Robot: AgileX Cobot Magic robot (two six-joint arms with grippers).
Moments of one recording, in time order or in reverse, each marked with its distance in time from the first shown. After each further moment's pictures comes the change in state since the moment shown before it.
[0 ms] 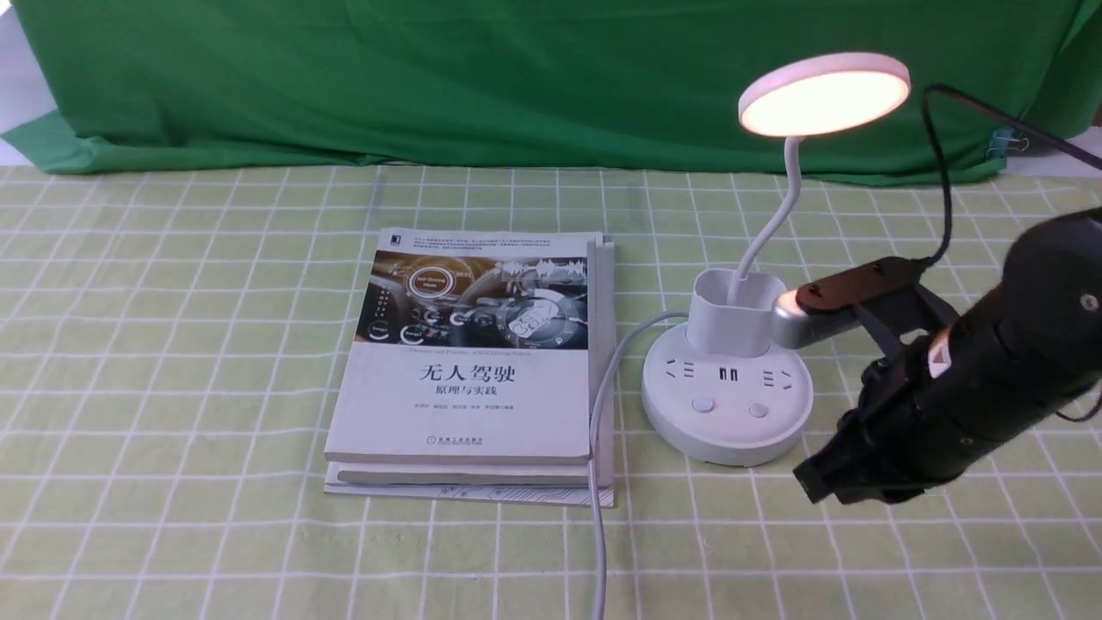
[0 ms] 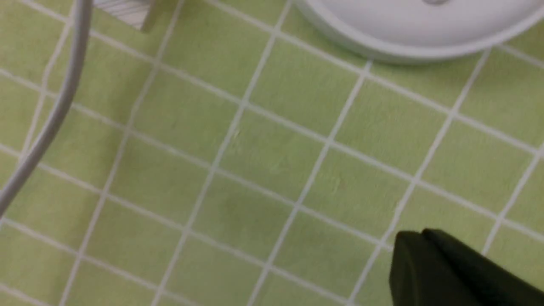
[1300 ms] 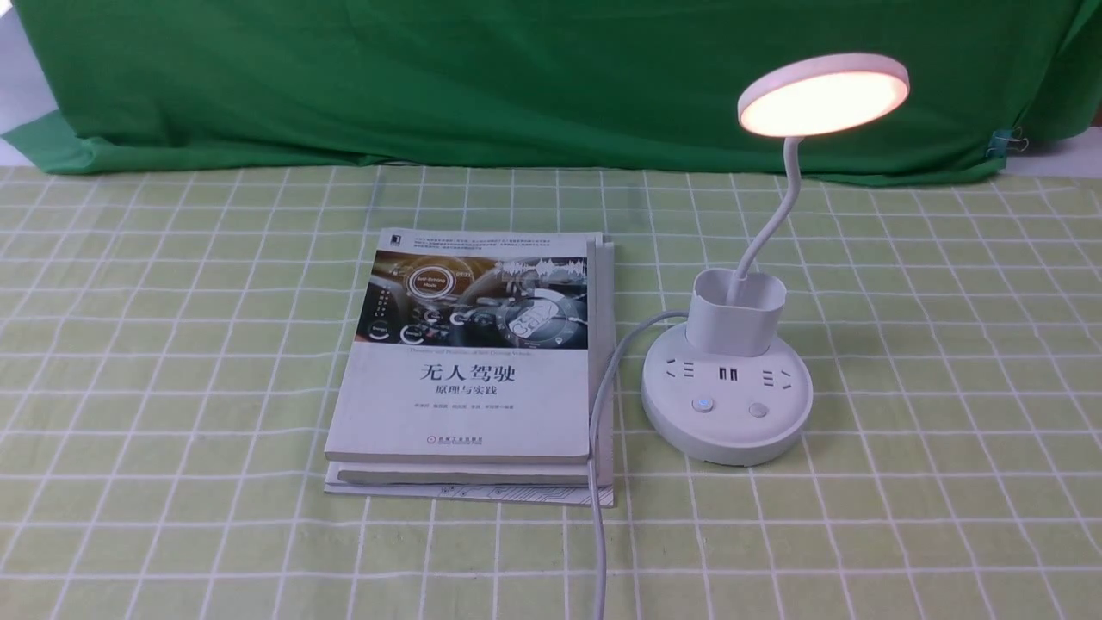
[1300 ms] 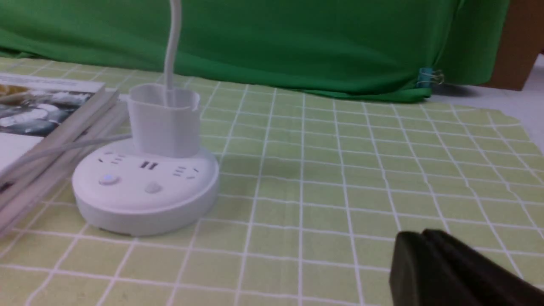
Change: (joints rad) right arm -0.379 -1.436 0.927 -0.136 -0.586 0.019; left arm 0.000 0.000 0.000 0.000 0.000 0.000
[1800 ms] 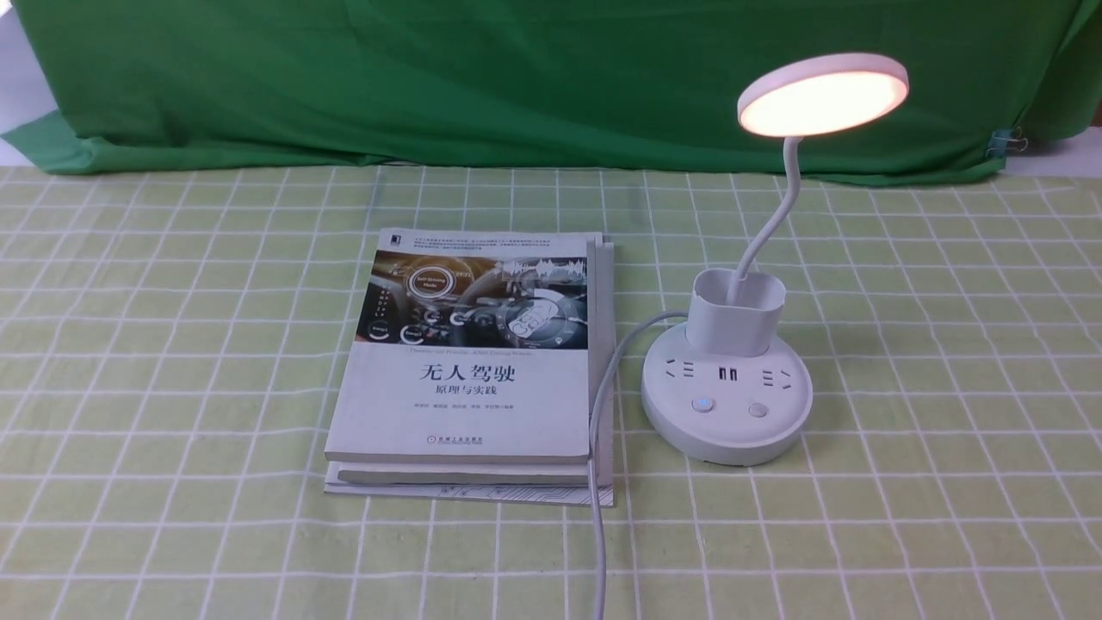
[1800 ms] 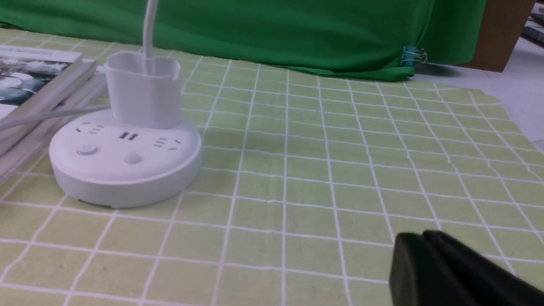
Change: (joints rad) right arm -0.015 -0.022 0.003 -0.023 0.051 -0.001; left arm 0.000 0.000 0.000 0.000 0.000 0.000
